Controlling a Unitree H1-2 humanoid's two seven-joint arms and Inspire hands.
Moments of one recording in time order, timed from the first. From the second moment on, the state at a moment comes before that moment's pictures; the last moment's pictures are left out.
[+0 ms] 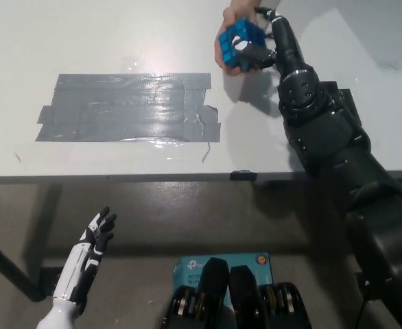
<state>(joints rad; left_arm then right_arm) -0.02 0.16 -0.02 0.09 0.07 -0.21 -0.09 -1.25 -0.04 0.11 1.27 -0.19 -0.02 -0.22</state>
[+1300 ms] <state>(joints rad) -0.02 0.16 -0.02 0.14 0.07 -0.18 -0.09 -0.59 -0.20 0.12 0.26 -0.20 0.09 -0.09</state>
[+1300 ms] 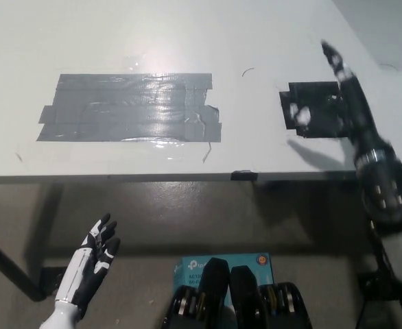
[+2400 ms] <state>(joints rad) -0.06 0.17 -0.02 0.14 0.12 -0.18 -0.09 -0.09 -0.10 0.01 0.18 -0.11 -0.27 -0.10</state>
